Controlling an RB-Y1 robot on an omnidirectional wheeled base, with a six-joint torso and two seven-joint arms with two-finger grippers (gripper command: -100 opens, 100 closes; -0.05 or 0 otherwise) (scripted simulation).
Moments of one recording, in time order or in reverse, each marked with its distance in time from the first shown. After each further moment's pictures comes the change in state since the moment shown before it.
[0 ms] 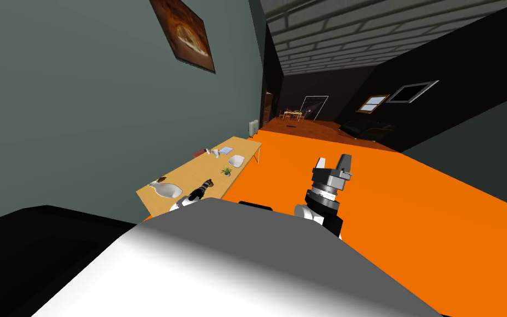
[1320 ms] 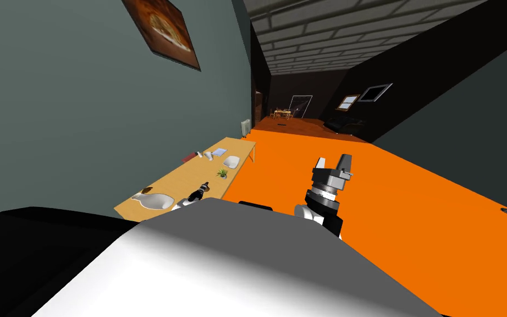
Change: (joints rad) left arm -0.092 -0.039 0.120 0.226 -0.016 -0.034 -0.069; right arm 0.000 0.000 0.000 0.000 0.000 0.000 0.000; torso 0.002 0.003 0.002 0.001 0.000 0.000
